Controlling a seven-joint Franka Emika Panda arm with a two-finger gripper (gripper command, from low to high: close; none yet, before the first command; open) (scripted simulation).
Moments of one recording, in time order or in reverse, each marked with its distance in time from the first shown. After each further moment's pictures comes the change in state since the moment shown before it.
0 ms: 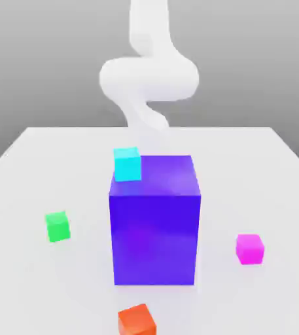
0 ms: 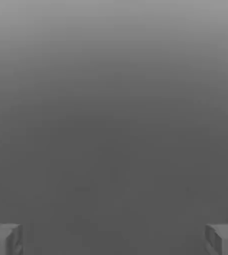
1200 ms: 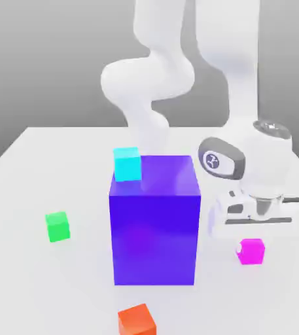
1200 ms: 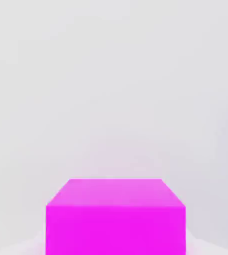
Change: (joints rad) arm 0.425 0.996 0.098 -0.407 -0.345 0.675 0.790
